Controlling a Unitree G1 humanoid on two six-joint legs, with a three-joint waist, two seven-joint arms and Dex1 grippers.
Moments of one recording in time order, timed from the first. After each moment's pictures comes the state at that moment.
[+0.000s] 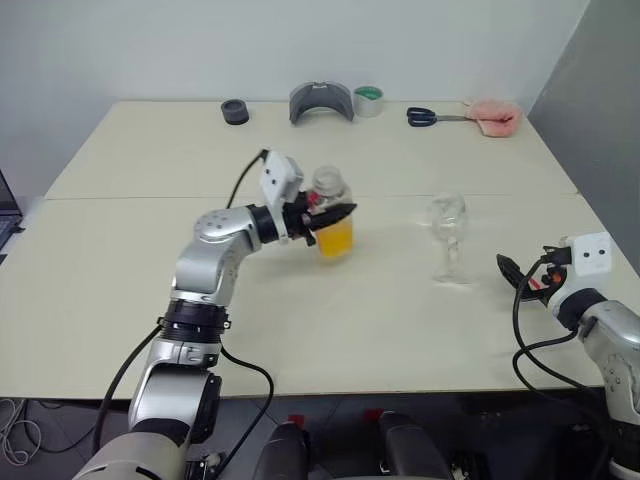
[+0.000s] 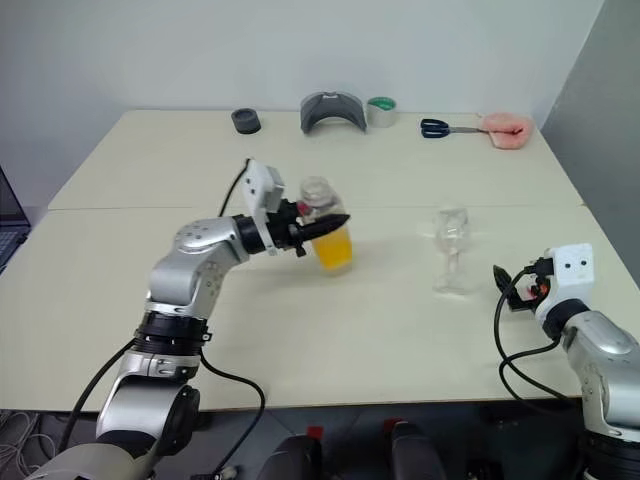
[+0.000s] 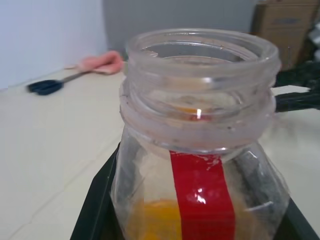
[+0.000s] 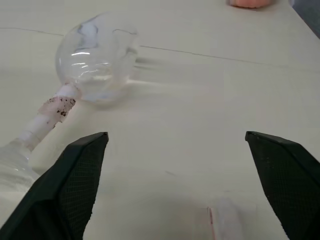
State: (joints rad) left arm -0.73 0.37 0.04 0.20 -0.31 0.34 -0.89; right arm -0.09 -0.59 -0.37 -0.30 0.35 0.62 0.38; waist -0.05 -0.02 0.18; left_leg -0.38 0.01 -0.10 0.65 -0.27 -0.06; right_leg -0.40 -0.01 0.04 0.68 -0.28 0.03
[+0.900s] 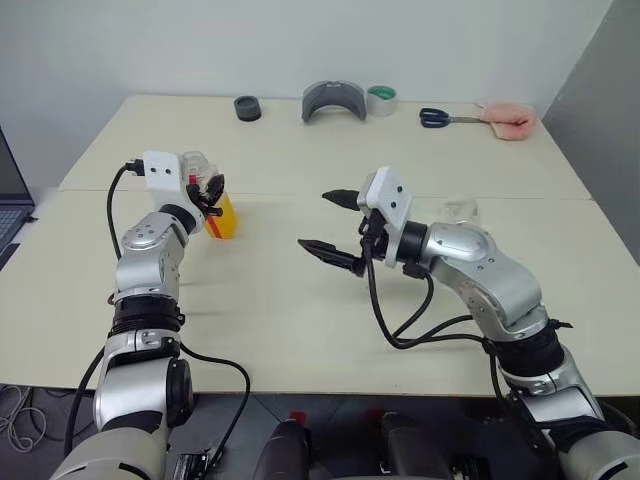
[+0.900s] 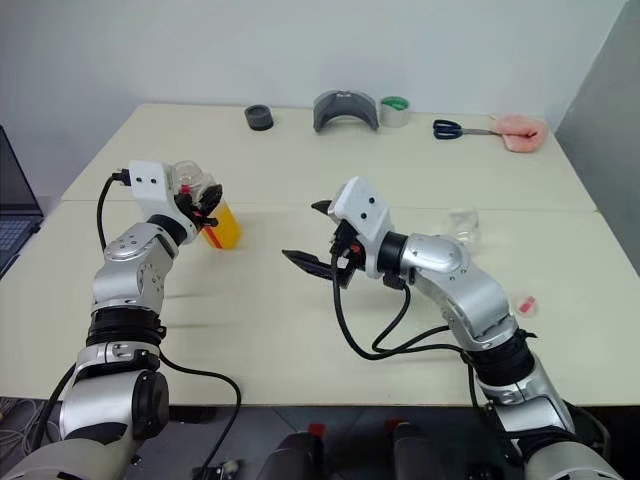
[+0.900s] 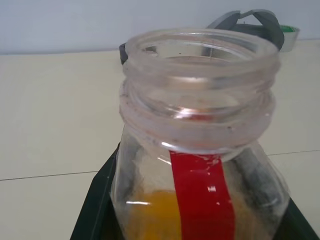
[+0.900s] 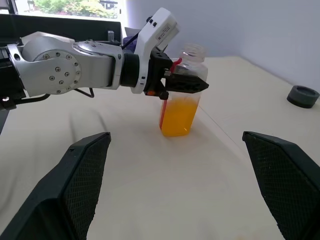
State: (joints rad) left arm -0.76 0.48 0.26 0.60 -0.20 0.21 -0.36; right arm -0.68 -0.33 0.29 -0.30 0.35 0.60 0.64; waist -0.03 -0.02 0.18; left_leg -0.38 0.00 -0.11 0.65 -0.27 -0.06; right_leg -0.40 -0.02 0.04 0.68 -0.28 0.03
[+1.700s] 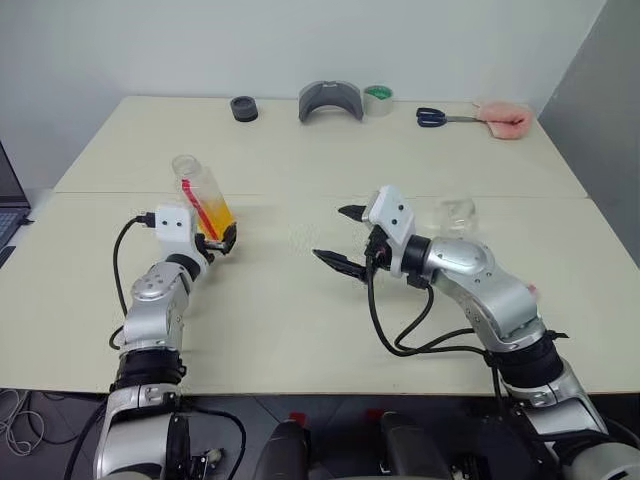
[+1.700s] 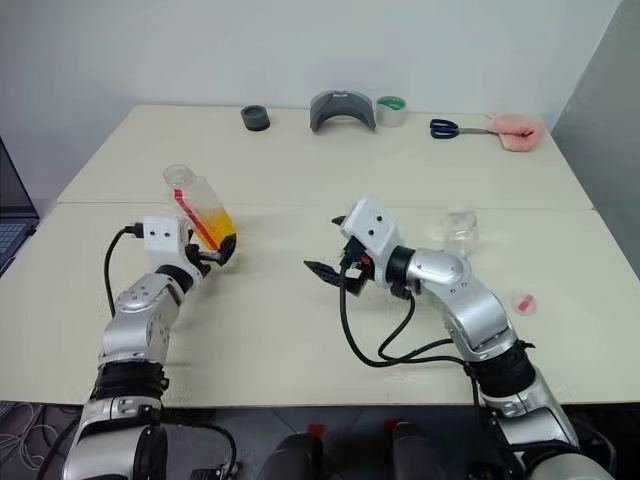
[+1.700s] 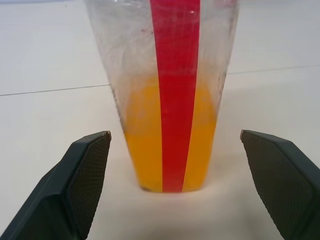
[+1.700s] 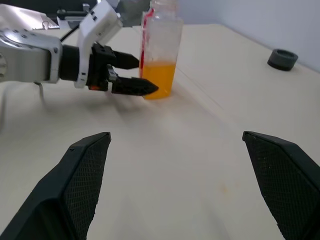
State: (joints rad) left arm -0.44 0.43 0.24 0.36 -0.18 0.21 -0.30; right arm -0.58 -0.35 0.29 -0.26 0.25 0.57 0.63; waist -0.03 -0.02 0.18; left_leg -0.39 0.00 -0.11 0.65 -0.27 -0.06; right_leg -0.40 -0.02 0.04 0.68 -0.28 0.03
